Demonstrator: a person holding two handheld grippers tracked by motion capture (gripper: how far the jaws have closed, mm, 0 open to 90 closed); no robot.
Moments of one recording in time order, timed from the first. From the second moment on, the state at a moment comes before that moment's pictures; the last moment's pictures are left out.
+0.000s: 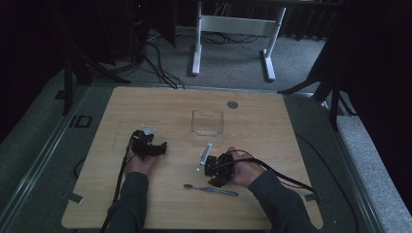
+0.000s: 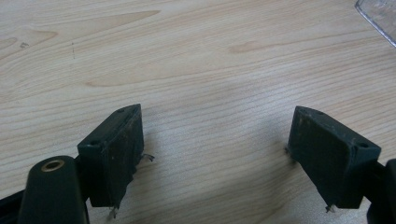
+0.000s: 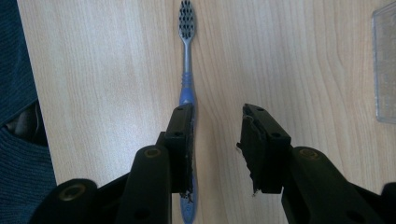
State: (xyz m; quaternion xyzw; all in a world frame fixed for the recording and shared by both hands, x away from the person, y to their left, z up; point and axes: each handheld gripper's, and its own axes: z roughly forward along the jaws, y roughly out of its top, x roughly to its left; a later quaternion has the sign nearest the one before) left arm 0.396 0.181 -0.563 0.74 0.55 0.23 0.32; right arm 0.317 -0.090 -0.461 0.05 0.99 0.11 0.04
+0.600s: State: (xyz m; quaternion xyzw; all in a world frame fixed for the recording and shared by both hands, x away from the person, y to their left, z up) left arm 0.396 0.181 -0.563 0.74 0.55 0.23 0.32; right arm 0.316 -0.084 -0.472 0.04 0.99 0.09 0.02
